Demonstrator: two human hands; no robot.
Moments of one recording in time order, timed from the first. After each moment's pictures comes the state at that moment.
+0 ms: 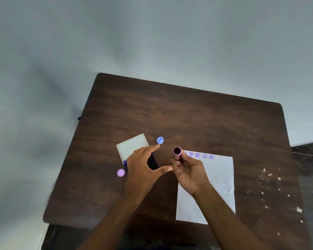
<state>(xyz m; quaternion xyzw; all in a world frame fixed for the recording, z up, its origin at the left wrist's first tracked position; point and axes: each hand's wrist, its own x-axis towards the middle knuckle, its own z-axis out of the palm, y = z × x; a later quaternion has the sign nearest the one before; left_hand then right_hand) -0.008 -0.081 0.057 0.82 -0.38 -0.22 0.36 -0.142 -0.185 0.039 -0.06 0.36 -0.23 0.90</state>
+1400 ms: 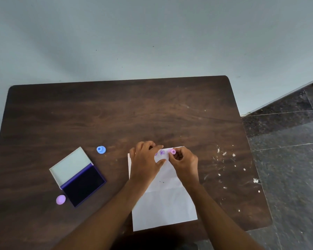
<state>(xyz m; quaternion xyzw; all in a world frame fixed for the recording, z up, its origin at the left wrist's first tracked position) -0.136 -0.226 -0.011 0.79 -0.56 -0.19 0.16 -0.284 -0.271 -0.030 -0.66 0.61 -0.25 0.36</state>
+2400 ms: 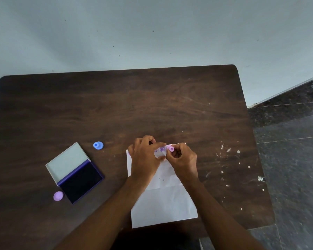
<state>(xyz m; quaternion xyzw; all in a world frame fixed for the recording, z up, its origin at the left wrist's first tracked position) -0.144 -0.237 -0.019 0.82 -0.50 -0.21 0.19 -0.281 -0.273 -0.045 -0.67 0.59 -0.25 0.38</state>
